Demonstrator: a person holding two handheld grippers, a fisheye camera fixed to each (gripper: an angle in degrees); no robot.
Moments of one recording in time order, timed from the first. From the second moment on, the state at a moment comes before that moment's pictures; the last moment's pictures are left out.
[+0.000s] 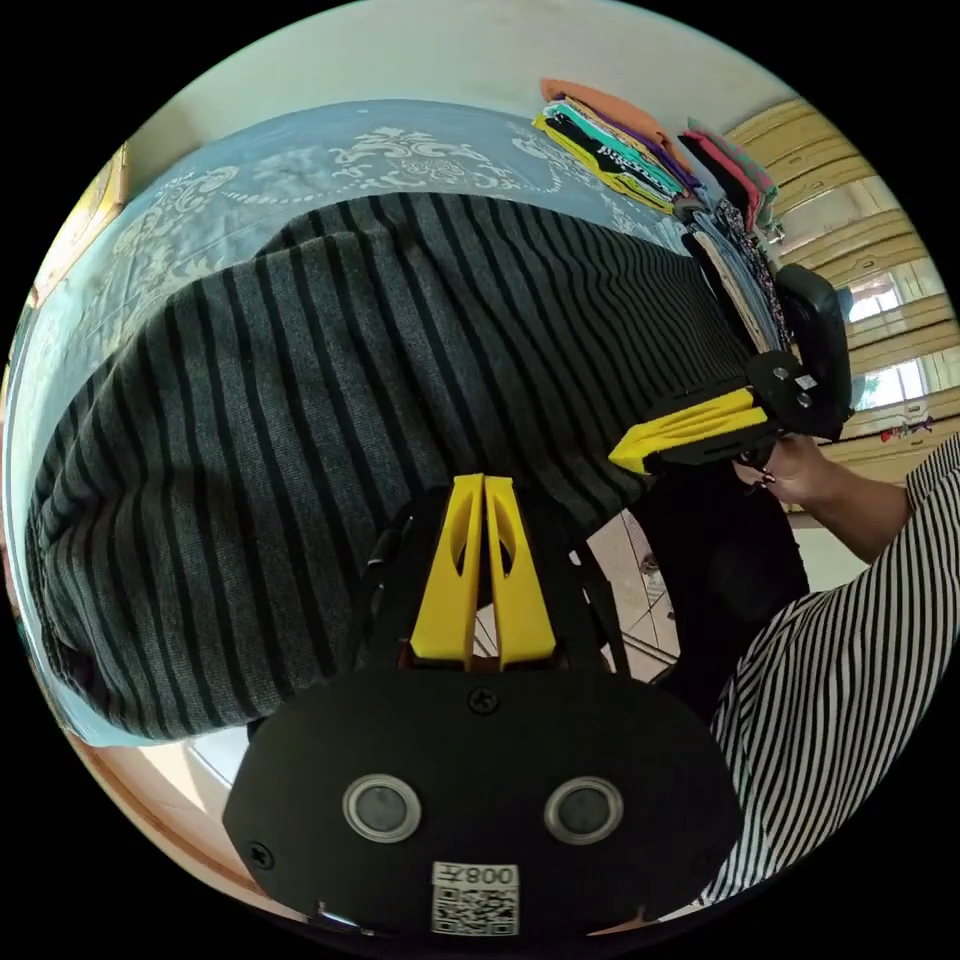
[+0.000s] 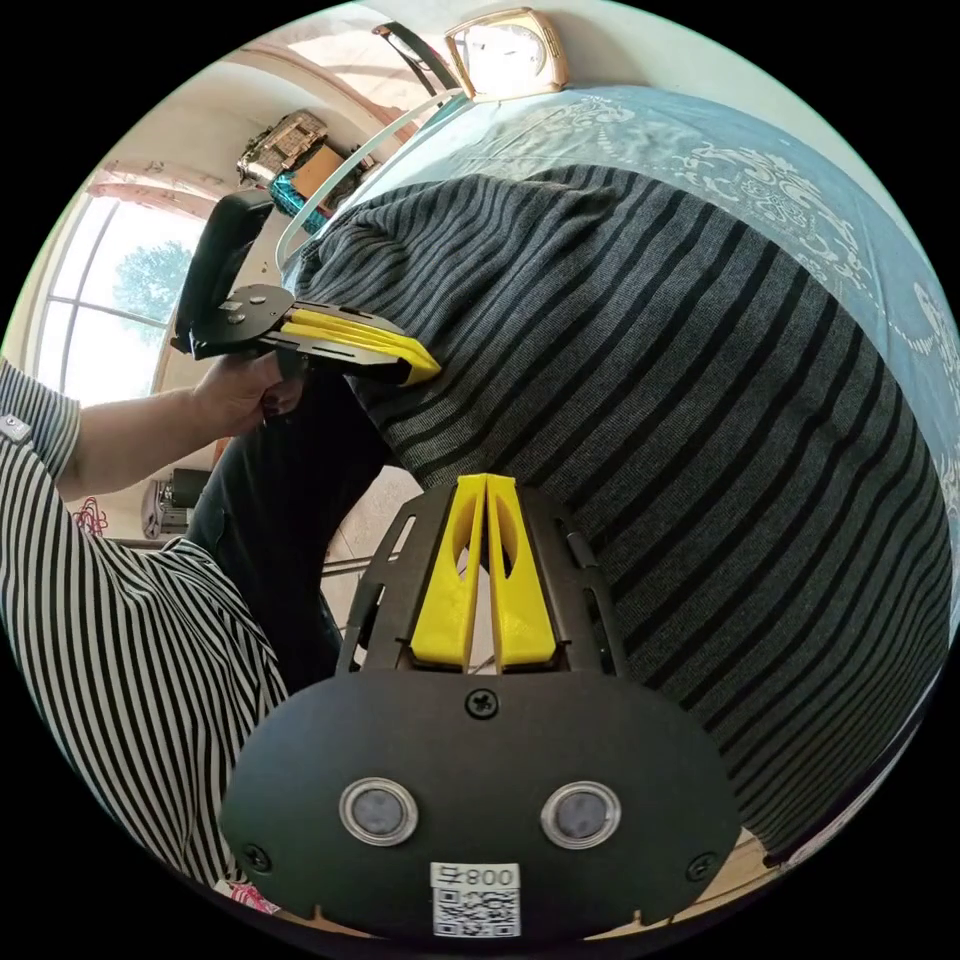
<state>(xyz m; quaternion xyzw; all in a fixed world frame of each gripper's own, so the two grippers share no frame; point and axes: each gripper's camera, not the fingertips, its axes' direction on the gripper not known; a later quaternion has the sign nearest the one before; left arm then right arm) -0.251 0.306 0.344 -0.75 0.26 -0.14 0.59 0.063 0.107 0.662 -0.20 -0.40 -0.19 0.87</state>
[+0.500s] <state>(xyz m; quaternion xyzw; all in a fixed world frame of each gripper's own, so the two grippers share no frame) -0.370 0.284 0.238 -0.77 0.11 -0.14 0.61 0.018 -0.035 0.695 -0.10 -0.43 -0.17 0.88</state>
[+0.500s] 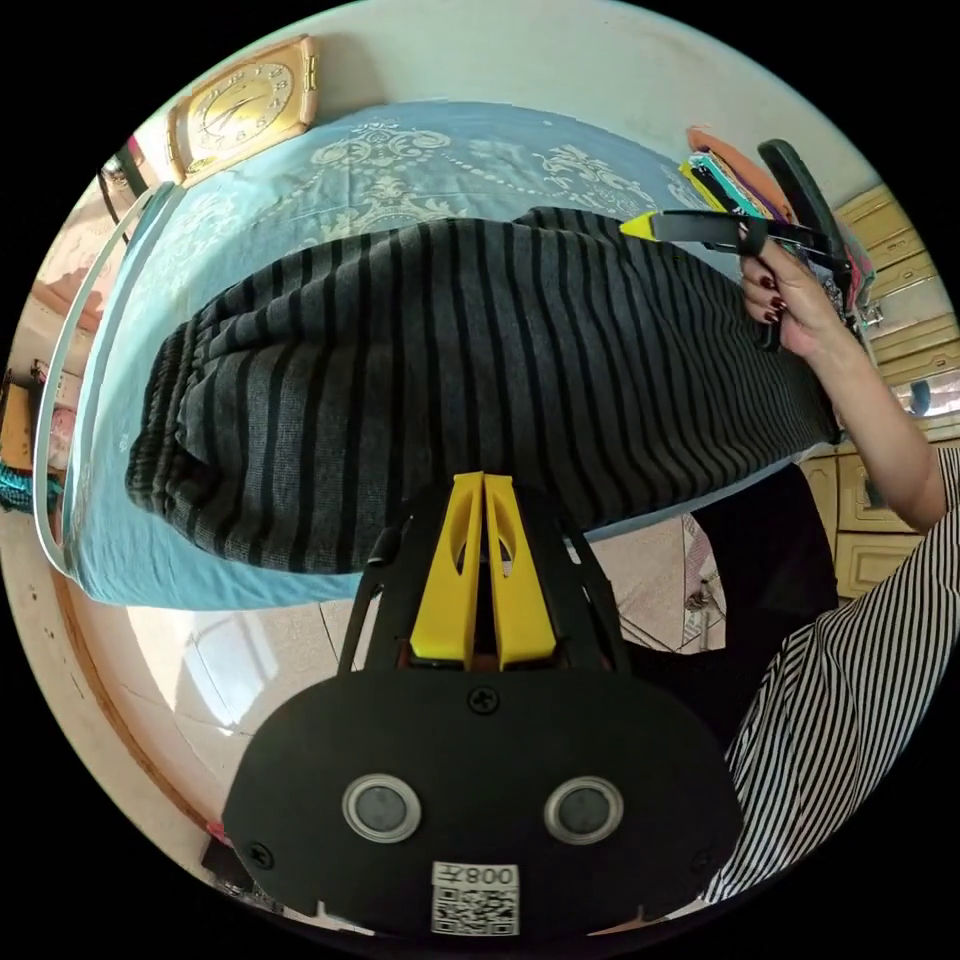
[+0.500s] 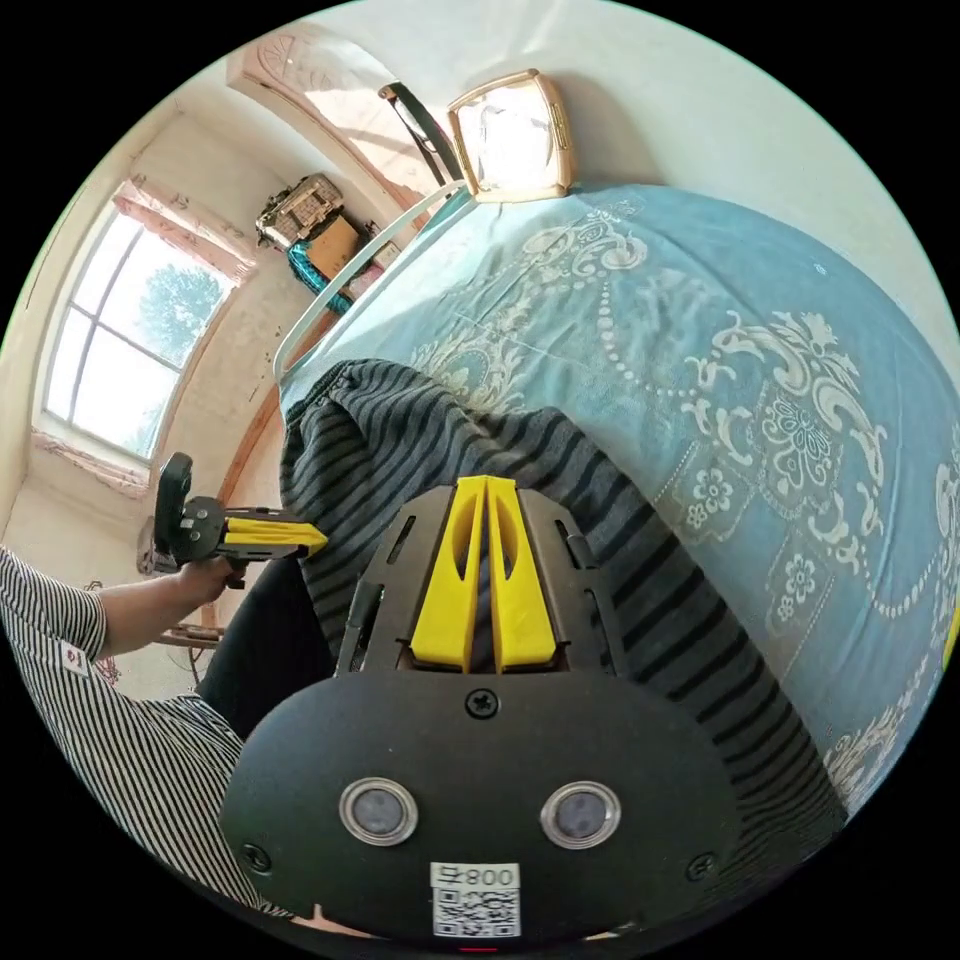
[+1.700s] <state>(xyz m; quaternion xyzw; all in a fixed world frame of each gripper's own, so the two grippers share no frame) -0.440 0.248 0.121 -0.73 -0.06 -0.22 0.64 0.070 0.127 0.686 -0.20 -0.44 -0.14 0.87</state>
